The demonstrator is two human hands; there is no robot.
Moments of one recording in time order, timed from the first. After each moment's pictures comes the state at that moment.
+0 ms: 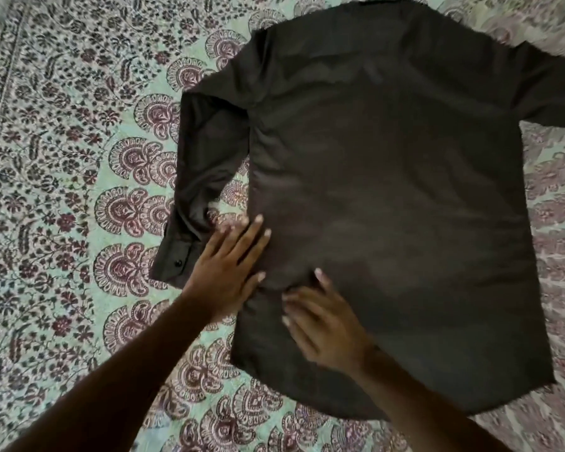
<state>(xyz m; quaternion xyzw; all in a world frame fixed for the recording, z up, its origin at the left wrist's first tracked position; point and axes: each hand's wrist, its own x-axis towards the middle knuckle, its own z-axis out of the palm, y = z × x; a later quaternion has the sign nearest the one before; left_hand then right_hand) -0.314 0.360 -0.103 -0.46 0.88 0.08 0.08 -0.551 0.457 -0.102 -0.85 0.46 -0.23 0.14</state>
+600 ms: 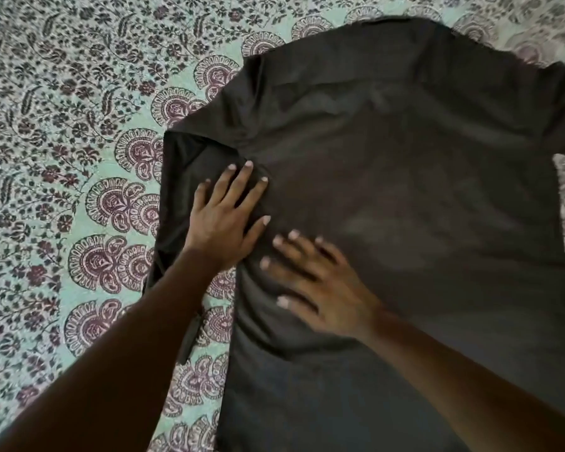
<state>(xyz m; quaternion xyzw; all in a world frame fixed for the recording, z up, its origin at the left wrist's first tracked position) -0.353 0.198 -0.117 -0.54 0.84 0.02 0.03 -0.583 0.305 -0.120 -0.88 0.43 -0.13 0.13</state>
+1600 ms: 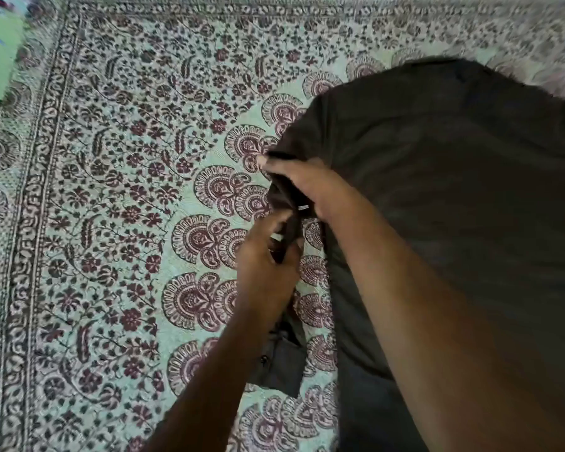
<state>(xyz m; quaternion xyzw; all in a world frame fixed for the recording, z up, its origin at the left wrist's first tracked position) -0.275 0.206 -0.028 -0.63 0.57 0.43 -0.31 -0.392 0.084 -0.018 -0.27 0.71 -0.24 0.61</state>
